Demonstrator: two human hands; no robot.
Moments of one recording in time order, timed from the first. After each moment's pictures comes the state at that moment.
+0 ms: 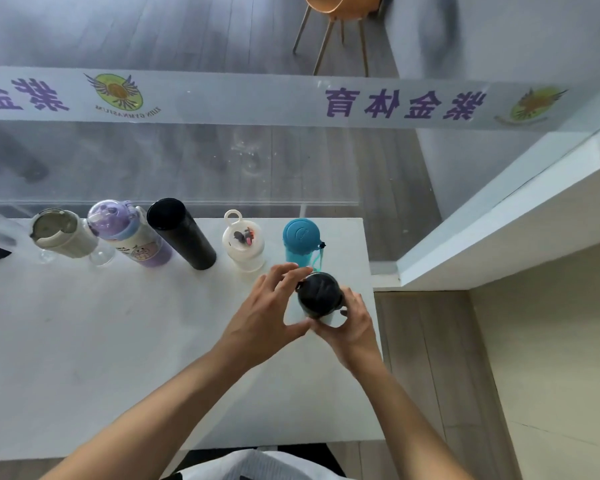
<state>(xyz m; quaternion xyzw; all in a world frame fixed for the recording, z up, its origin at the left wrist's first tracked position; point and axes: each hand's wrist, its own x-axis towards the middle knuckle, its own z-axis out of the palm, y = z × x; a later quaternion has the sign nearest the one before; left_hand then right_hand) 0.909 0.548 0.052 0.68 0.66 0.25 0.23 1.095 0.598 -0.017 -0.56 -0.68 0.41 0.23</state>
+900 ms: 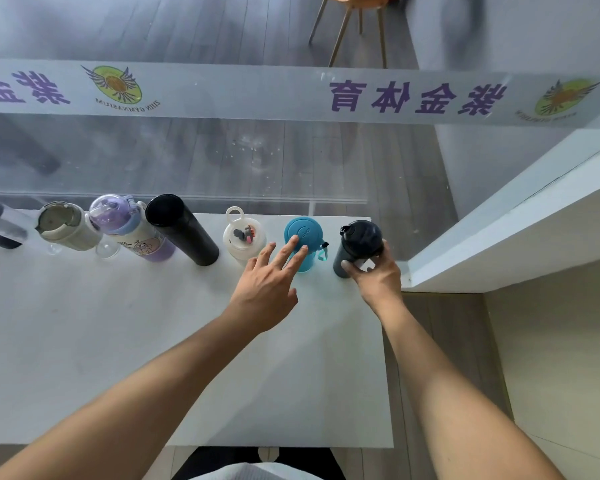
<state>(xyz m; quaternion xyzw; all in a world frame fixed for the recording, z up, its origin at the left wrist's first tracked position) 0.904 0.599 0.032 0.67 0.72 -0.01 0.16 1.100 0.711 -0.027 -0.59 -0.59 0.45 0.30</state>
